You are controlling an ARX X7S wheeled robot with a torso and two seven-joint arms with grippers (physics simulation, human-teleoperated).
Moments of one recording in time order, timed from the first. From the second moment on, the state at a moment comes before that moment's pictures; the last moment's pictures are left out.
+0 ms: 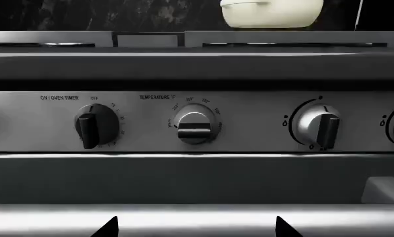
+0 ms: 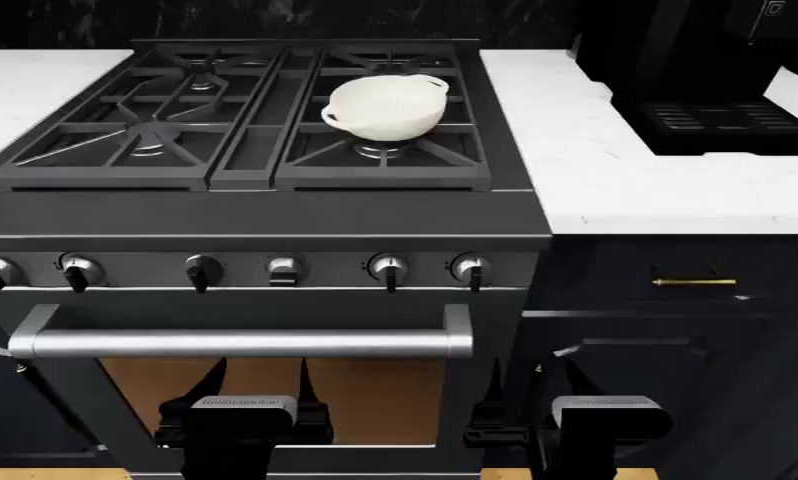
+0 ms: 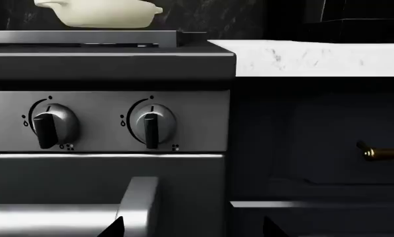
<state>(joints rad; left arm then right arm) 0.00 0.00 0.00 0.00 0.00 0.00 0.00 0.00 0.00 0.00 0.00 0.00 0.00 0.00</state>
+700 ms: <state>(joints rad) 0.02 -0.07 0.10 0.00 -0.14 0.02 0.03 -0.29 0.06 -0.16 -0.20 0.06 -0.10 0.05</state>
